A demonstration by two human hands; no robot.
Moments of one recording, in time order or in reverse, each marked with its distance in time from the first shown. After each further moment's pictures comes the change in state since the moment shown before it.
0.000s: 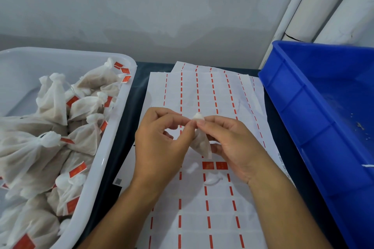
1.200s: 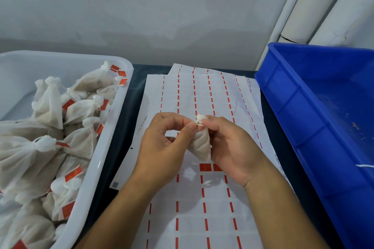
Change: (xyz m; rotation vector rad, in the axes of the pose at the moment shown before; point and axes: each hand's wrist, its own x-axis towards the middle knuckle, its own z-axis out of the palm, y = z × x) left_hand 0.002 0.005 0.000 -0.252 -0.206 -0.180; right_hand -0.001 -0.003 -0.004 0.525 -0.193 0.065
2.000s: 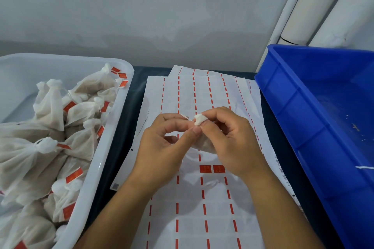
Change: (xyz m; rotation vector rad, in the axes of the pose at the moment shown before) left_hand 0.002 0.001 -0.003 -0.038 -0.066 0.002; right_hand -0.006 -0.003 0.004 -0.807 0.236 -0.532
